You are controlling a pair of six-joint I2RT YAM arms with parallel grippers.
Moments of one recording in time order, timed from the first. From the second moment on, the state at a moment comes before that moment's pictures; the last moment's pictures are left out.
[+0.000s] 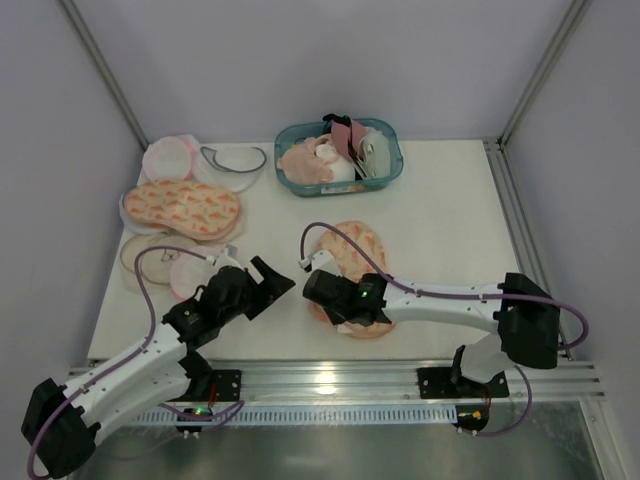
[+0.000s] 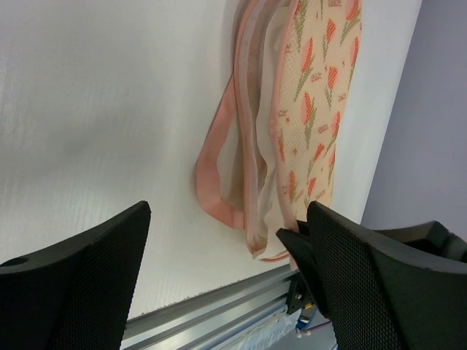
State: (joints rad) left arm -0.72 0.74 0.40 -0.26 -0.12 -1.21; right arm 1.20 1.53 1.01 -0.58 0.38 0.49
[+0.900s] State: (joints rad) left arm -0.72 0.83 0.40 -0.21 -0.06 -1.21; right arm 0.71 0.77 0.76 -0.78 0.81 0.86
